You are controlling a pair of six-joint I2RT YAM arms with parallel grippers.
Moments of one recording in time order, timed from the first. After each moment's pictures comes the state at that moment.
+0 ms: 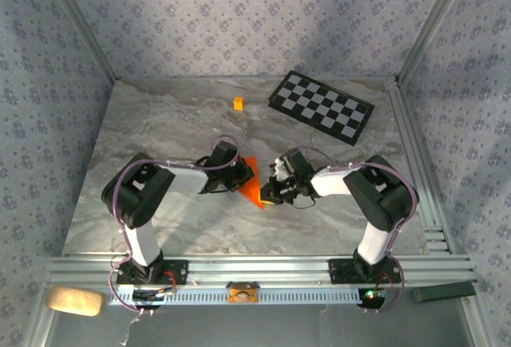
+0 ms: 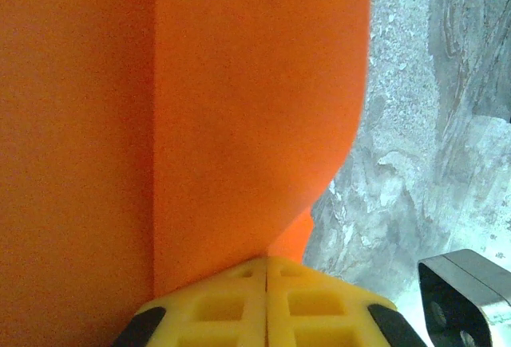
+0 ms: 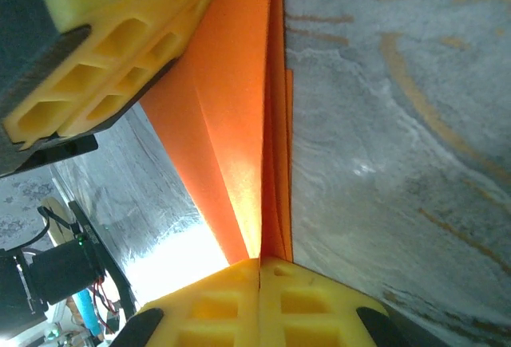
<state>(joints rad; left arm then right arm) -0.66 1.79 0.78 0.21 0.28 -1.18 0.64 1.75 0.71 0.08 -0.66 0.79</state>
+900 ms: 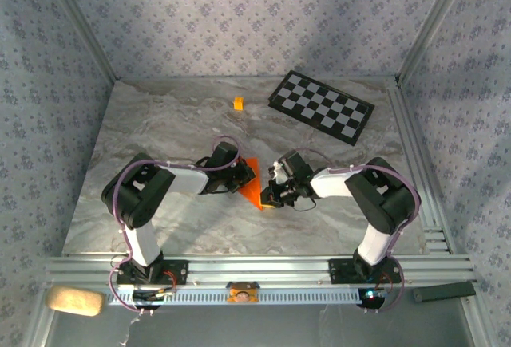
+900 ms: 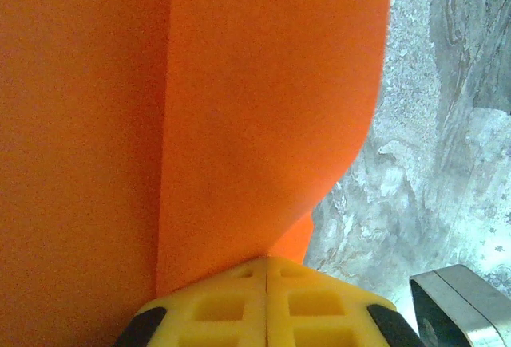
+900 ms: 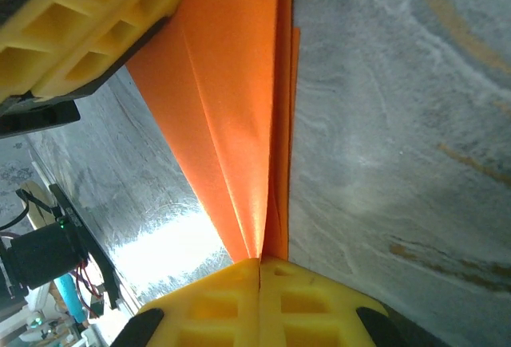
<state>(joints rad) -0.66 1.79 0.77 0.21 0.29 -1.18 0.66 1.73 0.71 0.00 -0.65 0.75</state>
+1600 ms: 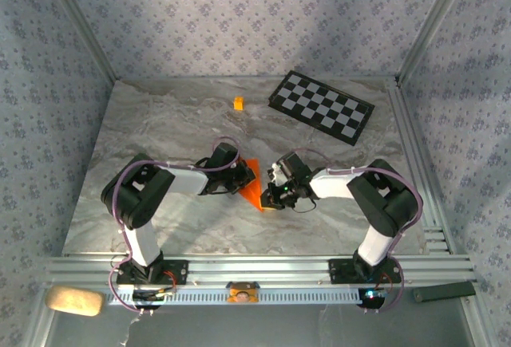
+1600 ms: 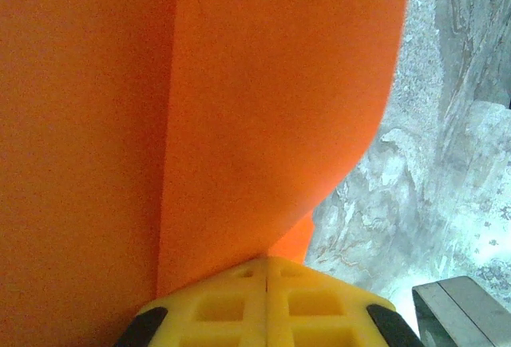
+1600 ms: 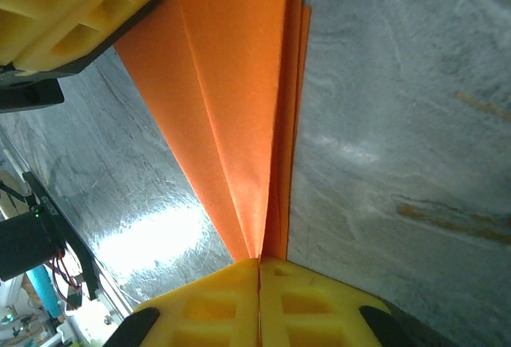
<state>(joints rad) -0.67 1.79 0.76 0.22 0.30 -1.20 0.69 1.70 0.73 -0.08 -0.61 0.71</state>
